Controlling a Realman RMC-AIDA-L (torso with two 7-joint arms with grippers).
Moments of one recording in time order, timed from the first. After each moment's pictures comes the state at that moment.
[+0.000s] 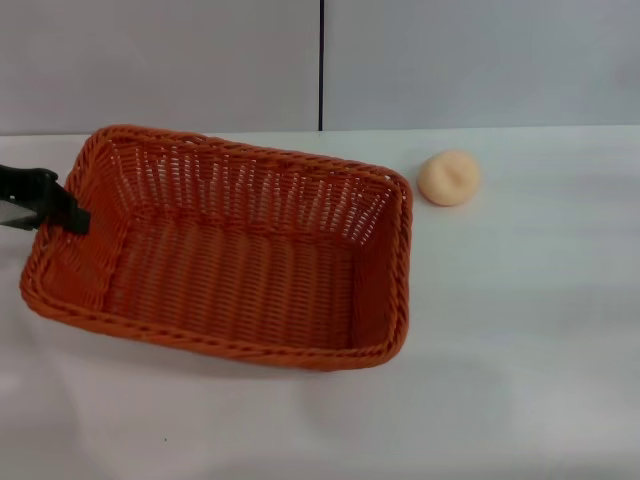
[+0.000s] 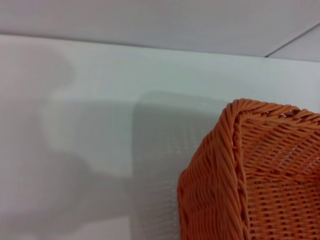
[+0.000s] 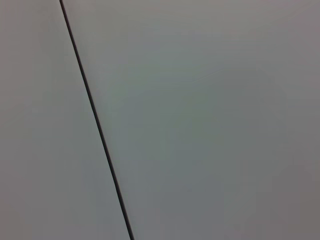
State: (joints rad) left arm -0.66 -2.03 0.63 1.28 2.72 1.87 -2.70; right arm 0.48 2.07 -0.48 -0.06 -0.53 -1.39 0.47
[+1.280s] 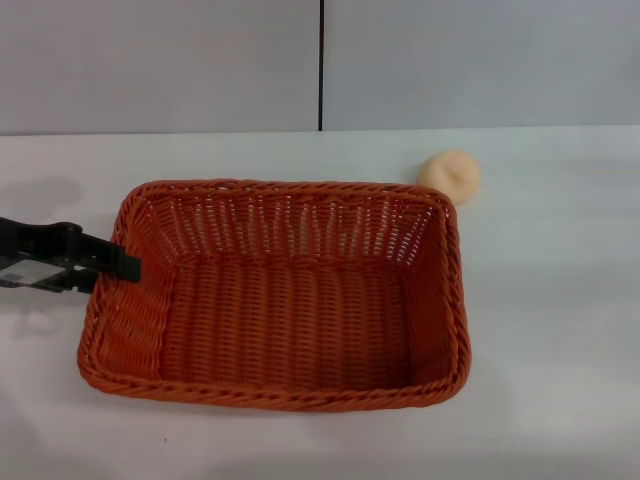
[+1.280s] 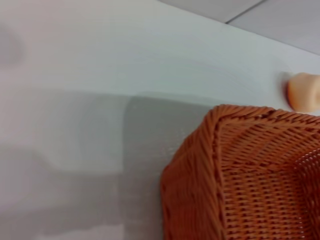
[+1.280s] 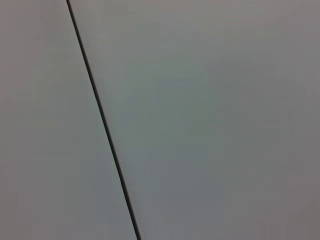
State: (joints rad) left arm -0.48 -2.05 0.75 1.31 2.46 1.88 -2.77; right arm 0.51 2.07 -0.48 -0.10 -0.53 -1.31 0.47
